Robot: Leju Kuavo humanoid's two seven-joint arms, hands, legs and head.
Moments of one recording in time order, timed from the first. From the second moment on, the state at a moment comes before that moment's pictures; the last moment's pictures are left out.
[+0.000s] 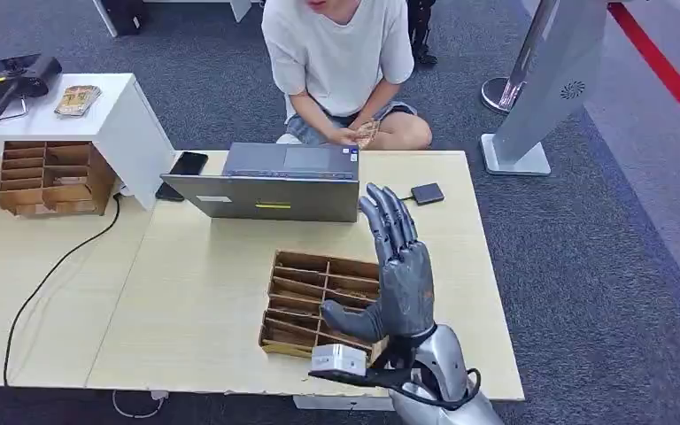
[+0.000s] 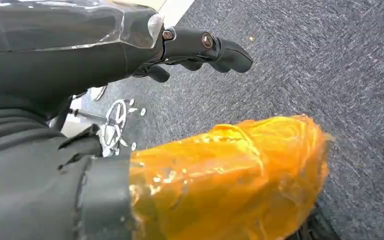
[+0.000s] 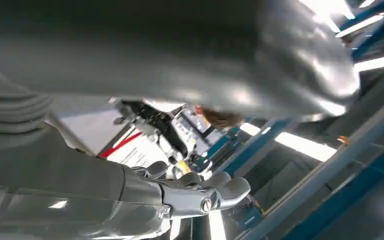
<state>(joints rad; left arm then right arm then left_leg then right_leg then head) -0.11 -0.32 1.13 -0.17 -0.42 0.55 0.08 -0.26 0.03 0.69 -1.51 0.87 -0.67 -0.23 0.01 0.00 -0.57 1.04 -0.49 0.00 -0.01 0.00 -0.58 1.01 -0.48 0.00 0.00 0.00</state>
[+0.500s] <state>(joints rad) -0.11 -0.32 1.13 -0.16 -0.33 0.58 0.03 0.02 0.04 0.64 -1.61 0.52 -0.67 -0.47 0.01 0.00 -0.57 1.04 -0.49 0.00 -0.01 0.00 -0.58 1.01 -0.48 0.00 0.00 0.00</state>
